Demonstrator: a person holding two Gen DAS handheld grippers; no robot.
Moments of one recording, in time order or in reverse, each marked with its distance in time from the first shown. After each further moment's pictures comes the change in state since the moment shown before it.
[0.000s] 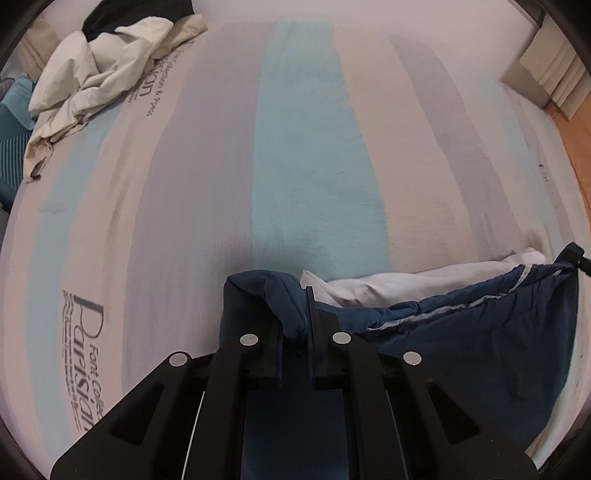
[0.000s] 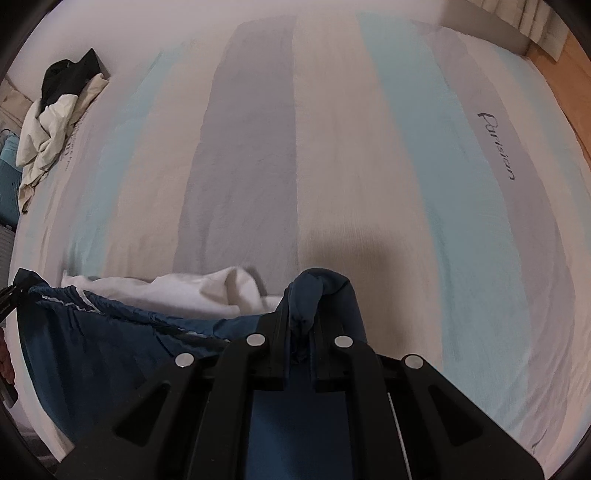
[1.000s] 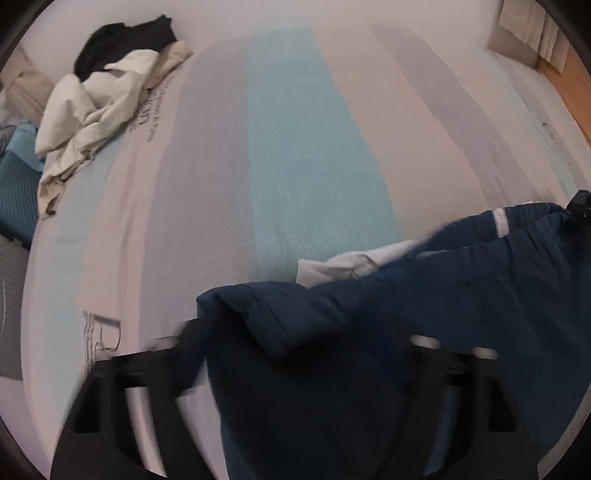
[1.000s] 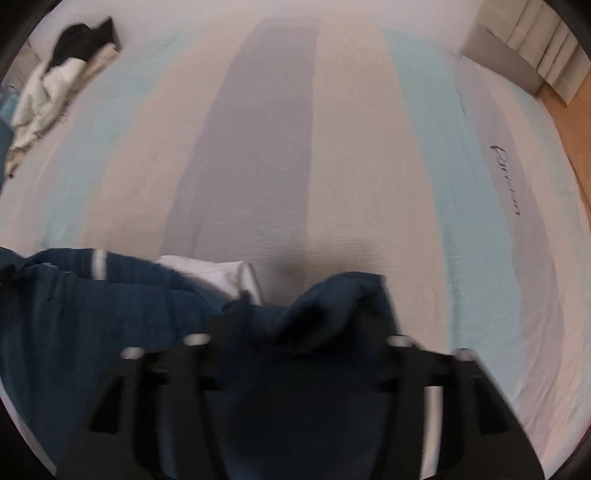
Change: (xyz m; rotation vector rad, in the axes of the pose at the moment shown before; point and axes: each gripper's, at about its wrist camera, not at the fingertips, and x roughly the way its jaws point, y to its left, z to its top) left arm -0.010 -0.022 -0.033 0.125 -0.078 0.118; right arm 0.016 0.034 -0.011 -0.124 -0.072 -0.078
